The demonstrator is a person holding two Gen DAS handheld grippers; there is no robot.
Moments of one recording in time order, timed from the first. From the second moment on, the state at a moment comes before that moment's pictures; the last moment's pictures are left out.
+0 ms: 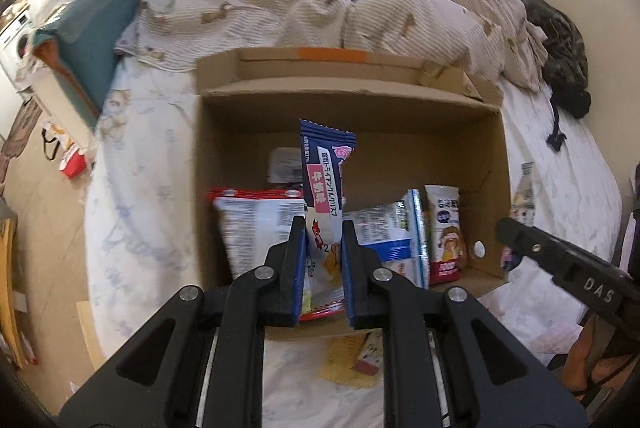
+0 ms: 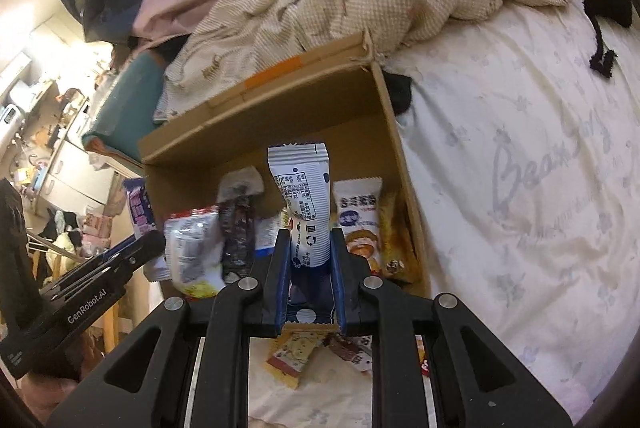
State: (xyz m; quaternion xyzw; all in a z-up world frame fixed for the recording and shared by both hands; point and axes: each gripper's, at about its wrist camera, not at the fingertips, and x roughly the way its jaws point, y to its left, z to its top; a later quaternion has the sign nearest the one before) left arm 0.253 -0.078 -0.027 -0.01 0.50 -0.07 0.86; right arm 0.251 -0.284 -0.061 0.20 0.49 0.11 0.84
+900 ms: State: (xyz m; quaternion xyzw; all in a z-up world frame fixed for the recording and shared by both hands) left arm 0.248 -0.086 -0.028 -0.02 0.47 -0.09 0.88; right arm 0.259 -0.292 -0.070 0.24 0.50 0.11 0.83
